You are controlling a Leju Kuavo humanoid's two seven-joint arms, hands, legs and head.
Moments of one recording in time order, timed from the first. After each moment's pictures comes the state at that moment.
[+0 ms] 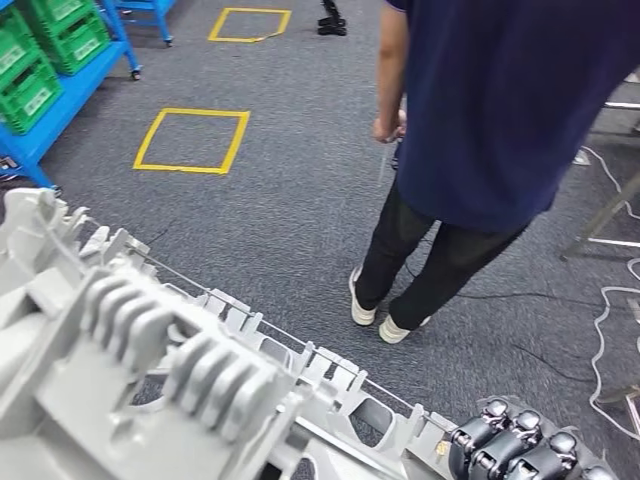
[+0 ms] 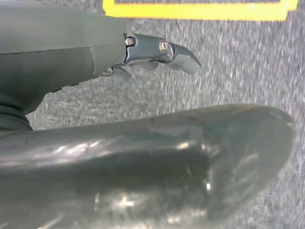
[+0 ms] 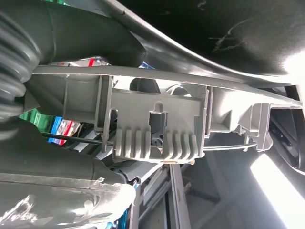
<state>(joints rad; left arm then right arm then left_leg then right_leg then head) -0.05 -0.05 1.13 -0.22 -0.95 0.01 -0.30 0.20 -0.18 0.37 -2.08 -0.07 0.50 -0.67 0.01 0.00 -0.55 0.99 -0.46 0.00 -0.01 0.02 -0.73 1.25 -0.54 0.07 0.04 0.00</state>
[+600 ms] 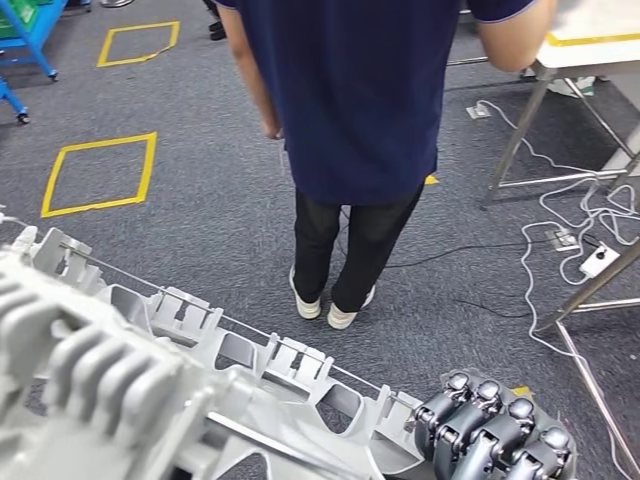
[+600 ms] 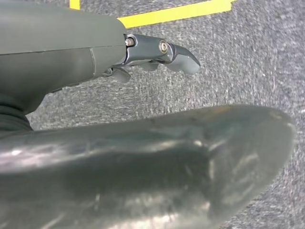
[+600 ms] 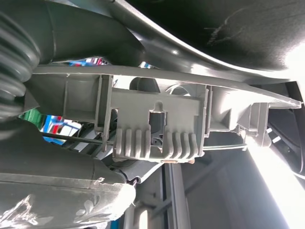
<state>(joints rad) -0.06 0.00 1.14 -0.22 -0.99 -0.02 -0.35 0.17 -0.13 0.37 -2.07 -0.07 0.51 -0.68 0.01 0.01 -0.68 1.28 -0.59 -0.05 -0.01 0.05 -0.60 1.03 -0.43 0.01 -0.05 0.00</state>
